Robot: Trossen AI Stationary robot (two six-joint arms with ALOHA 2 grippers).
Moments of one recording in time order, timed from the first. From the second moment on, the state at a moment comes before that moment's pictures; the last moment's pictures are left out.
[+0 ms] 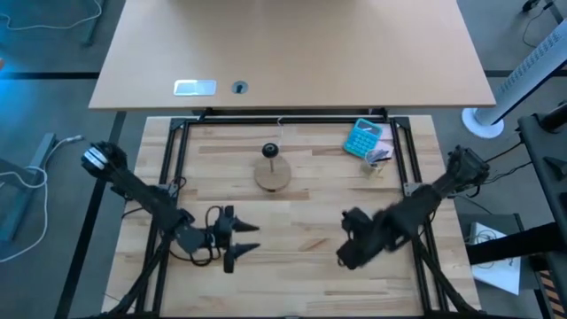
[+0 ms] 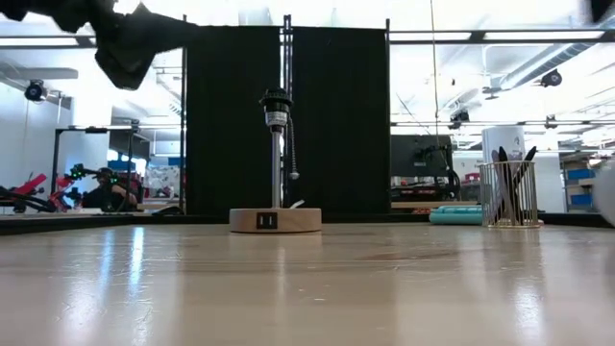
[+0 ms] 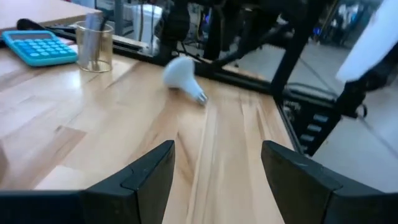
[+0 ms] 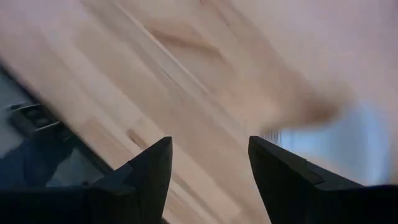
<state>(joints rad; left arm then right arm) -0.70 1.39 0.55 0.60 -0.73 -0.46 0.67 1.57 1.43 -1.26 0.13 1.58</state>
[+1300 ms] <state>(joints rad) -0.91 1.76 0.76 0.68 -0.85 -0.57 0.49 1.82 1.10 -0.98 0.13 1.80</state>
